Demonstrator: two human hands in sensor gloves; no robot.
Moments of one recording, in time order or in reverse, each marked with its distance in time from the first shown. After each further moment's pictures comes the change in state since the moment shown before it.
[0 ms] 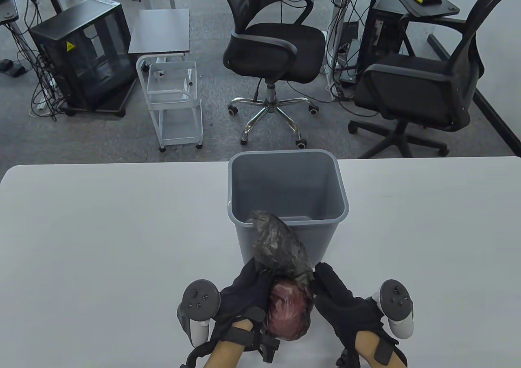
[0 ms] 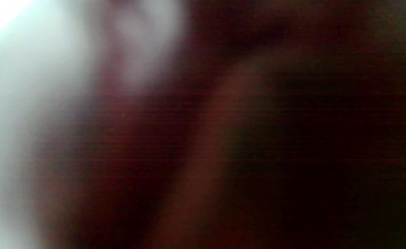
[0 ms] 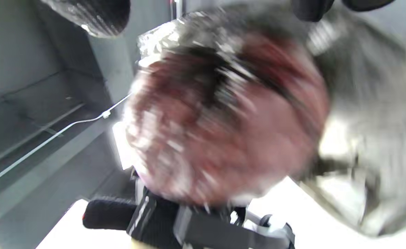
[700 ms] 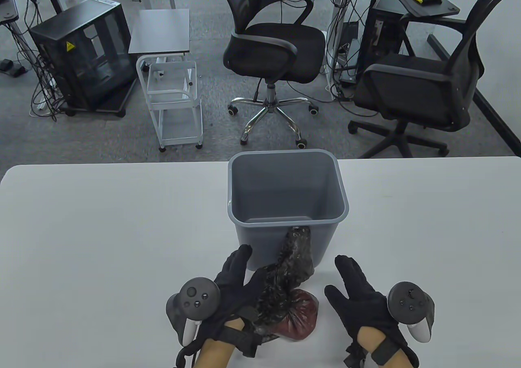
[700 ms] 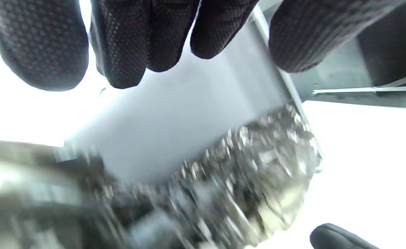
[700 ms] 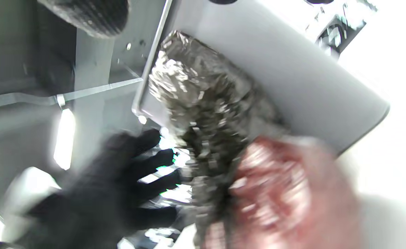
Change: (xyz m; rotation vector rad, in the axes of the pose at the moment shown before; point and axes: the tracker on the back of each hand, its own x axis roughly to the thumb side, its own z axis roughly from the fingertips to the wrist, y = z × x) left_hand 0.027 0.037 0.006 0.143 -0.132 -0.325; right_hand 0.013 -0.031 0.009 -0.164 0.028 0.452
